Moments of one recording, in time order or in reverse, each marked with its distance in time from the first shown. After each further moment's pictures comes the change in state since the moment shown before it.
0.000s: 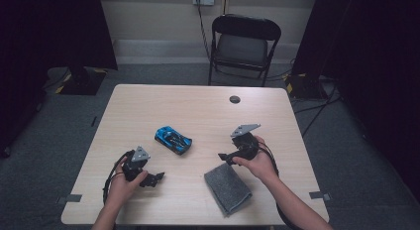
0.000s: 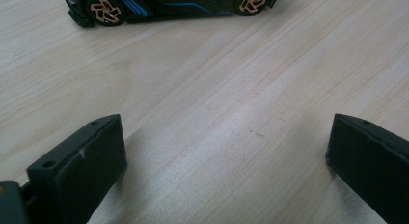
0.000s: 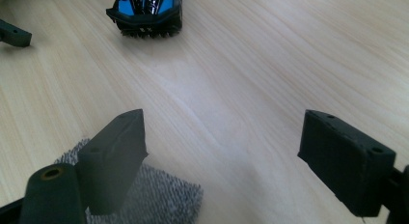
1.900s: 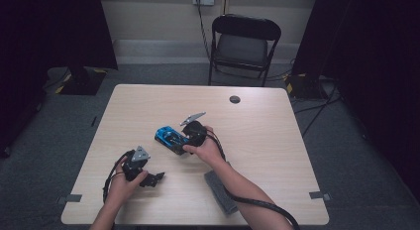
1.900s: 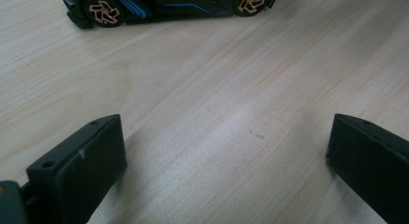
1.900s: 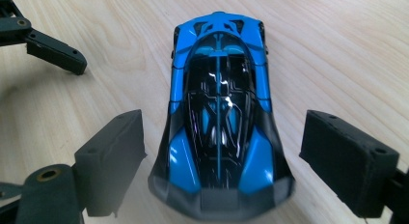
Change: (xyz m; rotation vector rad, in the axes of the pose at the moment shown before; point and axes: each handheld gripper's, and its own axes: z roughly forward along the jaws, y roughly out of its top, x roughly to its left) left arm 0.000 0.000 0.001 -0.002 -0.006 -0.001; right arm 0.049 0.088 0.126 0.006 0.121 0.002
